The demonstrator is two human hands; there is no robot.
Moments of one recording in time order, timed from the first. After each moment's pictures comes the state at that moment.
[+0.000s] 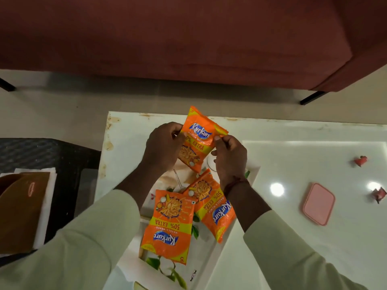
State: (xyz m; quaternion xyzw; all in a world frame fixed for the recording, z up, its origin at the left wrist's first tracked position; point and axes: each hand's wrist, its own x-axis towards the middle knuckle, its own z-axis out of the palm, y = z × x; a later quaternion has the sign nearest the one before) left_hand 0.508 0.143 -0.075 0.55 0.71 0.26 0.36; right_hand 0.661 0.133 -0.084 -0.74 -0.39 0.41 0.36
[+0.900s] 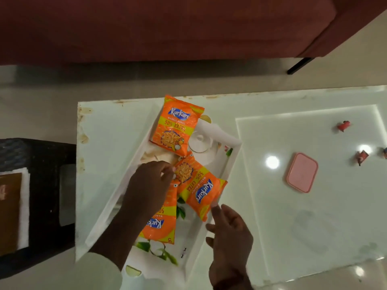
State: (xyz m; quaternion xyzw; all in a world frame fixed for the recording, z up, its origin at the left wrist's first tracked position) left_hand 0.531 0.041 -0.075 0.62 0.69 0.13 0.35; right_hand 0.684 -0.049 -0.050 -0.82 0.02 0.44 0.35
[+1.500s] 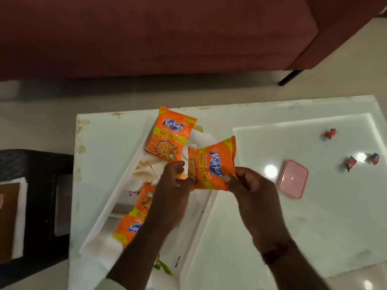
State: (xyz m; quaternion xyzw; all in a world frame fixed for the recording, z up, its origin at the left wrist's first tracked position) left_hand 0.591 0.034 -0.055 0.37 0.67 0.30 0.57; right_hand 0.752 0.021 0.006 -0.74 -0.42 0.44 0.29
